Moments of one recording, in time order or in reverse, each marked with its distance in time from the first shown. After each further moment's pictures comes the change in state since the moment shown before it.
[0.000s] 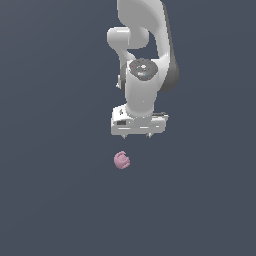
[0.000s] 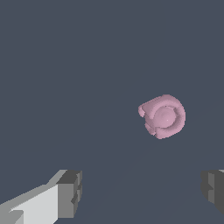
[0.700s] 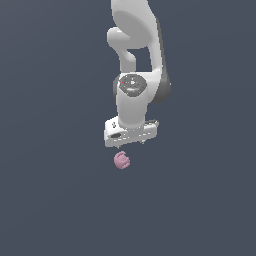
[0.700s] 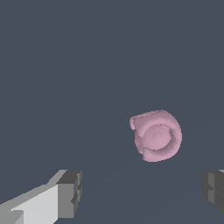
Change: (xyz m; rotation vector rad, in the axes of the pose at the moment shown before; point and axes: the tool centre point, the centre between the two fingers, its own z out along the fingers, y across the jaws) arm 0.019 0.027 0.029 -0.004 0.004 -0.176
